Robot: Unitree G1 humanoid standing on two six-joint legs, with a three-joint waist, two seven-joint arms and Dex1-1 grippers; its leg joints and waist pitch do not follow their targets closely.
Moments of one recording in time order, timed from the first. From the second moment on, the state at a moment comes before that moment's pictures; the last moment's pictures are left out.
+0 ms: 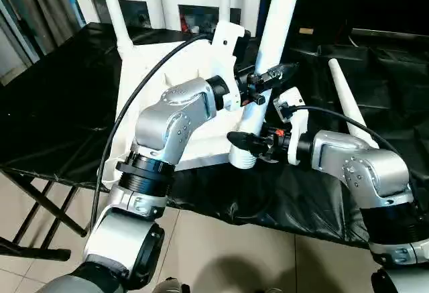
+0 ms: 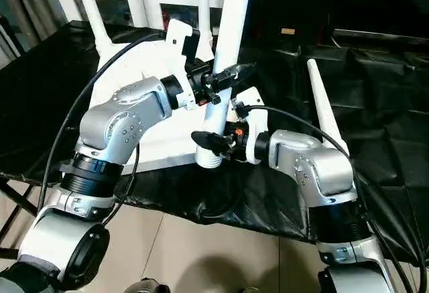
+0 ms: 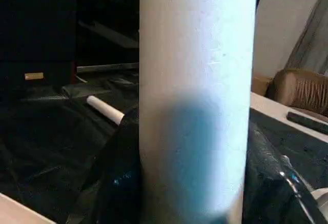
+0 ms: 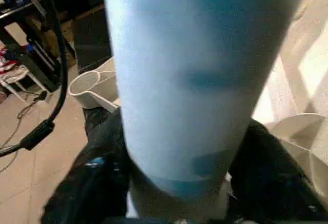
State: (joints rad) left arm -0.86 0.02 -0.07 0.26 -0.41 0.57 -0.59; right arm -0.53 -0.34 0.09 0.03 0.47 0.86 0.71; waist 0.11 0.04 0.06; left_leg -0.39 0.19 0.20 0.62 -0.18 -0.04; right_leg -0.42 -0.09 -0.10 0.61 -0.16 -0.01
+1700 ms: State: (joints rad) left arm -0.29 0.18 0.03 0.04 -0.10 0.33 -0.28; right arm -0.14 -0.15 -0.11 -0.18 0.28 0.60 0.16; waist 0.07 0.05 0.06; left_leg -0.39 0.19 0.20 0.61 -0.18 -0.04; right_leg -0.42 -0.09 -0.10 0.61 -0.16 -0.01
